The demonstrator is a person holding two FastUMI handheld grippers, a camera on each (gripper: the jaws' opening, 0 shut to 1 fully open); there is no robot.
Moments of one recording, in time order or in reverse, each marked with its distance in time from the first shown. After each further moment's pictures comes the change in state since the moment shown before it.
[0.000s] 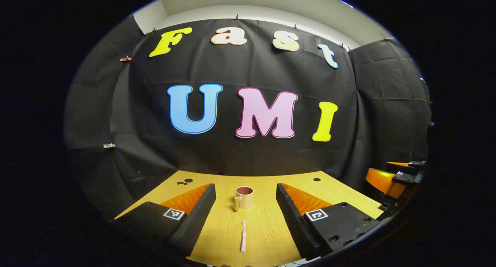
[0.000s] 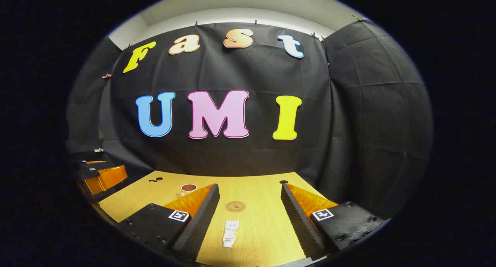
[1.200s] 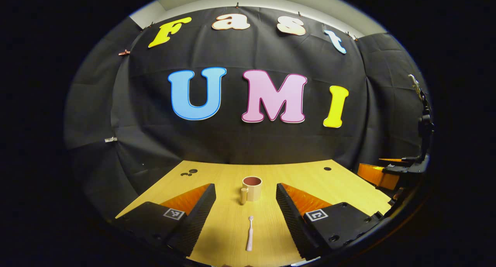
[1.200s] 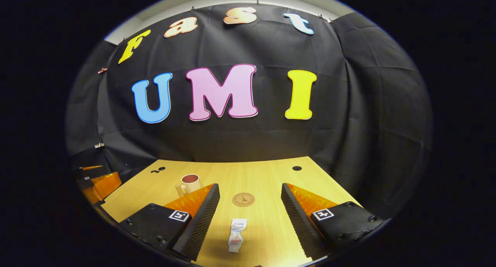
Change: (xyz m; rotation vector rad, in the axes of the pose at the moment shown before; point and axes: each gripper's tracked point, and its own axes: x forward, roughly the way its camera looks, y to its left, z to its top) left arm 0.035 0.017 -0.038 0.025 0.116 0.065; right arm 0.082 0.024 -0.047 0.010 0.173 0.064
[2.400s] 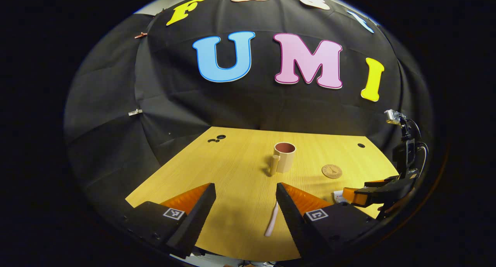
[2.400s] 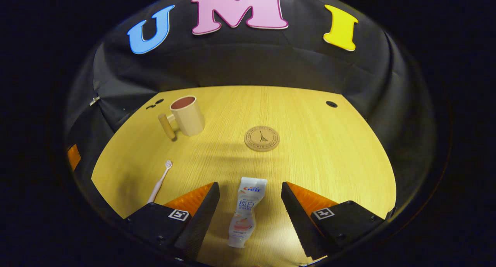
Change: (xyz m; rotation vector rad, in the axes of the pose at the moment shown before) left arm 0.019 0.038 -0.077 -0.038 0.249 0.234; right arm 0.090 0.032 -0.196 -0.078 0.574 0.115
